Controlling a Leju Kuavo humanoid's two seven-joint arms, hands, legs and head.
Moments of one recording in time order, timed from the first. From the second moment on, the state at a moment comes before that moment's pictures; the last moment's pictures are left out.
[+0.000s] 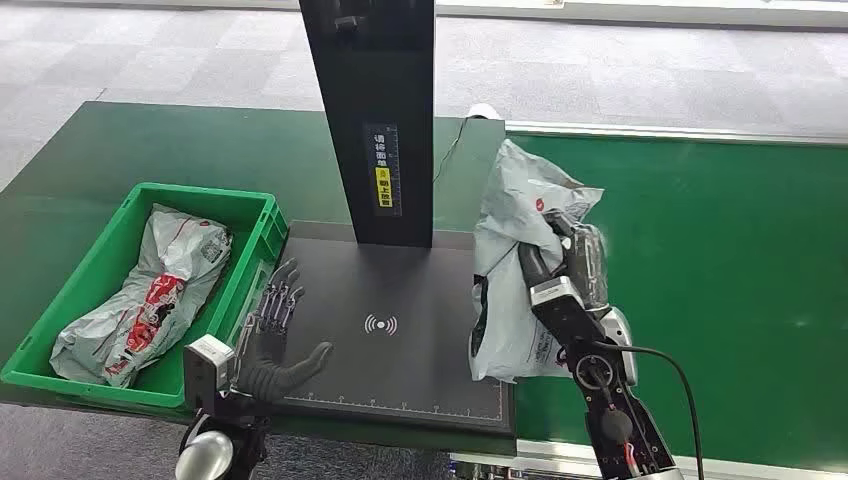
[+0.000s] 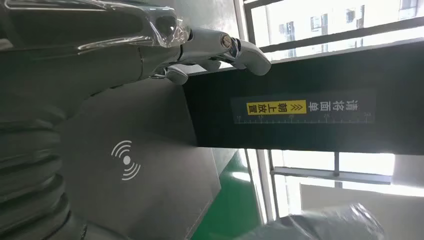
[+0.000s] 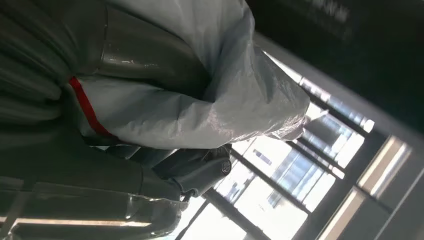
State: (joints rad) left arm -0.05 -0.06 -0.18 -1.48 -0.16 -0.15 -0.48; right arm -0.34 -0.01 0.26 -1.35 0.44 -0.30 -0.54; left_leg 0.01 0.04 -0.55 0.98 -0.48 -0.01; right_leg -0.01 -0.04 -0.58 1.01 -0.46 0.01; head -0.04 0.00
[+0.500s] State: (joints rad) left arm -0.08 -0.04 -0.19 -1.43 -0.15 -0.17 -0.51; right arm -0.37 -0.04 0.57 -1.16 0.62 -0.02 -0.53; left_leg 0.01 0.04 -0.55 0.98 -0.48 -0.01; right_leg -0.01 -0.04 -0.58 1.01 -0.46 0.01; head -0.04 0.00
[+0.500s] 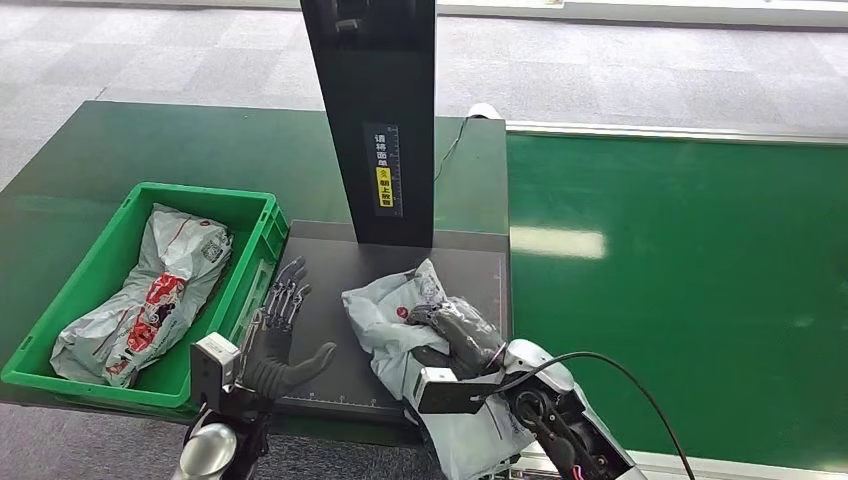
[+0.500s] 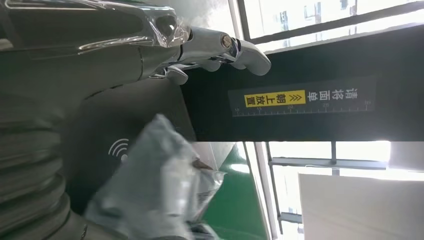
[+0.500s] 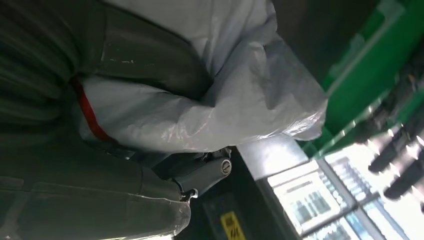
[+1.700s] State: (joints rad) left arm -0.12 -0.04 -0.23 -1.43 -0.14 -0.18 -0.48; right arm -0.34 -0.04 0.46 -1.28 0.25 -0.24 -0.64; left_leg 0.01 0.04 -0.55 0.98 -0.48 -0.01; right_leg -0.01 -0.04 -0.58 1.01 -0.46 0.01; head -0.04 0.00
